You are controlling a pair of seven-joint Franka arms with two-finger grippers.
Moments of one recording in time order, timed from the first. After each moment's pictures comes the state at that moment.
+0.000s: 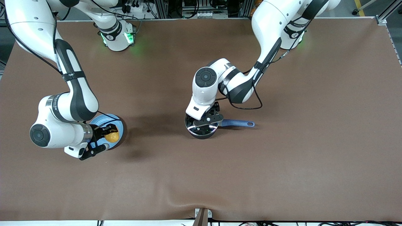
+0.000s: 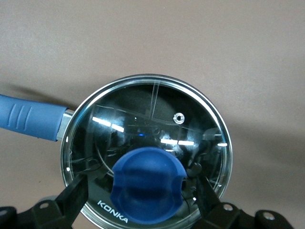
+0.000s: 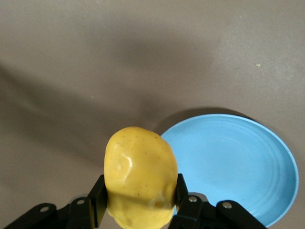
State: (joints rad) left arm -0.64 0.75 -0.19 -1.35 0.12 2.15 -1.08; right arm -0.03 0.59 0.15 -1.52 0.09 1.87 -0.31
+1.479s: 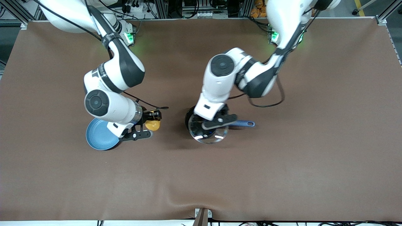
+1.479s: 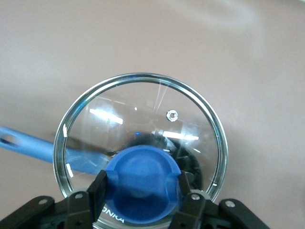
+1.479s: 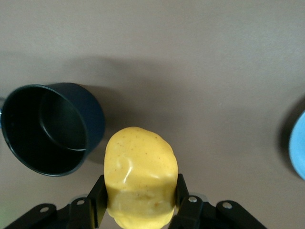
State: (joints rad) left arm -0.53 0.59 -0.17 -1.30 0.12 2.06 -0.97; right arm 0.20 0.51 0.28 -1.48 0.09 1.88 0.34
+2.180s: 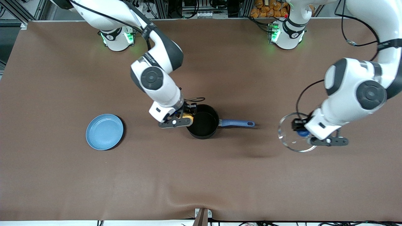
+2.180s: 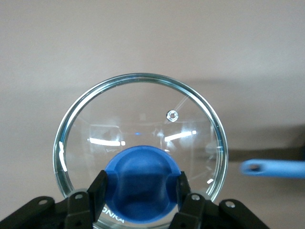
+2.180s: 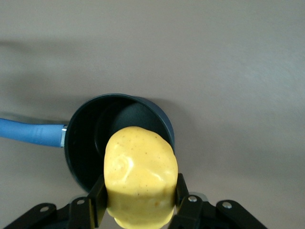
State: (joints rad) left arm 0.06 0.35 -0.23 -1.66 0.06 1.96 -0.12; right arm 0.43 0.59 0.27 -1.48 -0.02 2.16 0.57
